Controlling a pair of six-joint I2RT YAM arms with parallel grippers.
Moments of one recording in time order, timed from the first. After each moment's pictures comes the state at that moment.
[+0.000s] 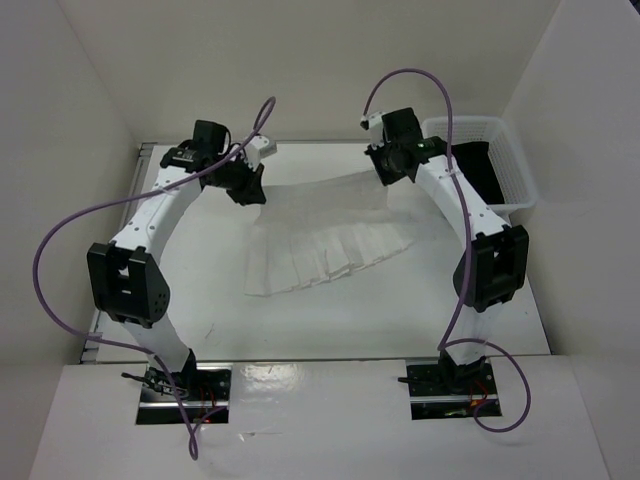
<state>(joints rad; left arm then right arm) -0.16 1.74 1.65 -0.80 0.57 0.42 0.31 1.82 1.78 -0.74 0.05 -0.21</state>
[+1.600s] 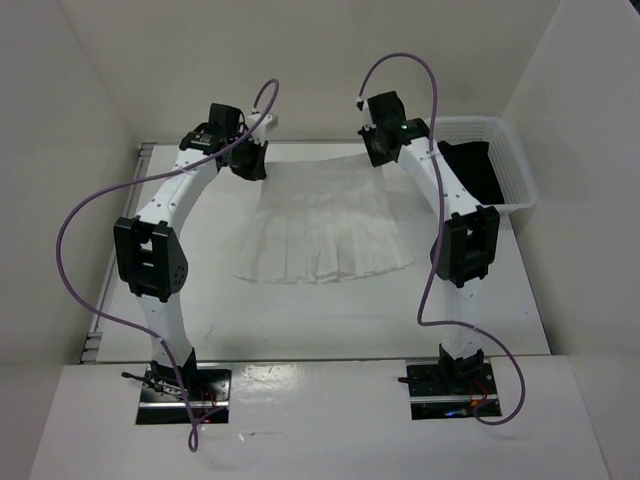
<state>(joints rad) -0.19 1.95 1.86 -0.76 0.34 0.23 0.33 2.07 2.08 -0.83 0.17 -0.12</state>
